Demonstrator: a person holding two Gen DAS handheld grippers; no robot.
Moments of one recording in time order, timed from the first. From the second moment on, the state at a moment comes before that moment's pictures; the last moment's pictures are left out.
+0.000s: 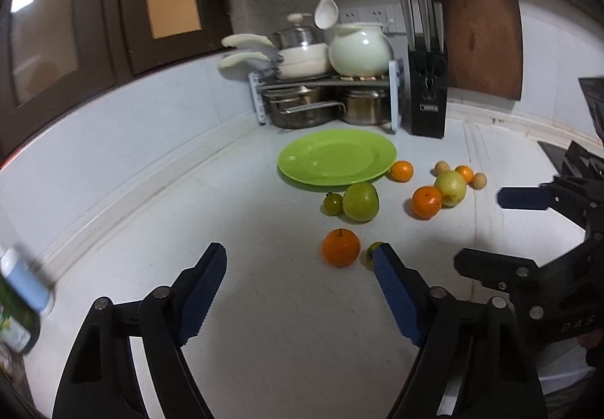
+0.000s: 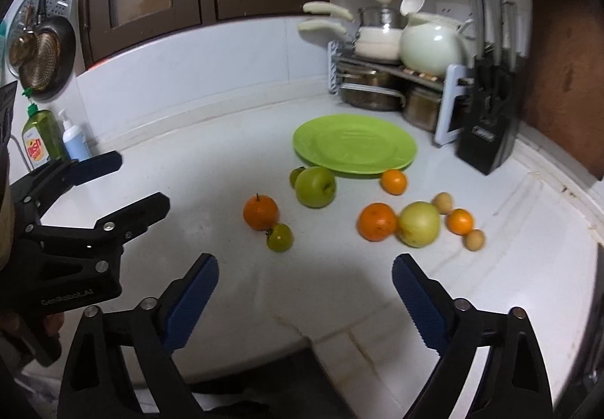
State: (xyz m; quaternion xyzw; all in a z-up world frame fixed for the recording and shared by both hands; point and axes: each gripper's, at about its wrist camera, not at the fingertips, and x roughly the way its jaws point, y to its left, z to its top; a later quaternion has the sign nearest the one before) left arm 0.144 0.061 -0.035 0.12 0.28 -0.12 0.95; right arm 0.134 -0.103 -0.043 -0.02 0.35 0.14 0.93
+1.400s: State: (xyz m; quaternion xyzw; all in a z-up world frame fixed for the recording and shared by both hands) left arm 0.246 0.035 -0.104 0.19 0.34 -0.35 0.85; right arm 0.215 -0.079 -0.105 0.03 0.43 0.17 0.89
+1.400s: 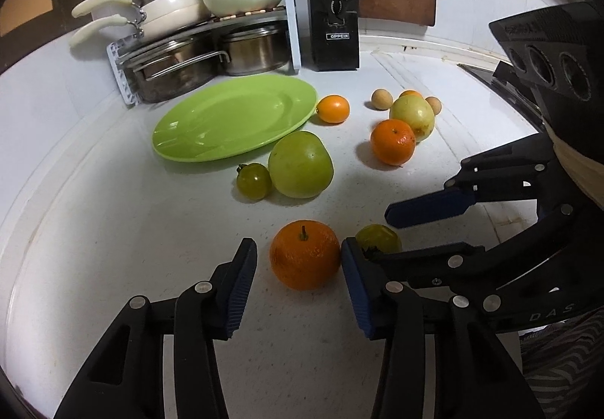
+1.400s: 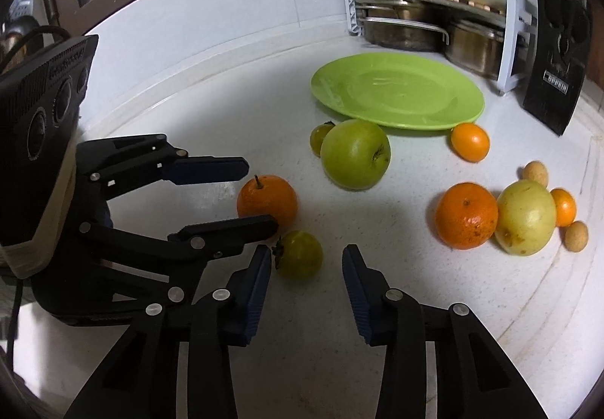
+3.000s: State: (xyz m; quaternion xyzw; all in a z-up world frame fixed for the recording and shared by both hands) left arm 0.215 0.021 -0.027 0.07 0.32 -0.21 0.92; right arm 0.196 -0.122 -0.029 0.00 0.35 0.19 0.92
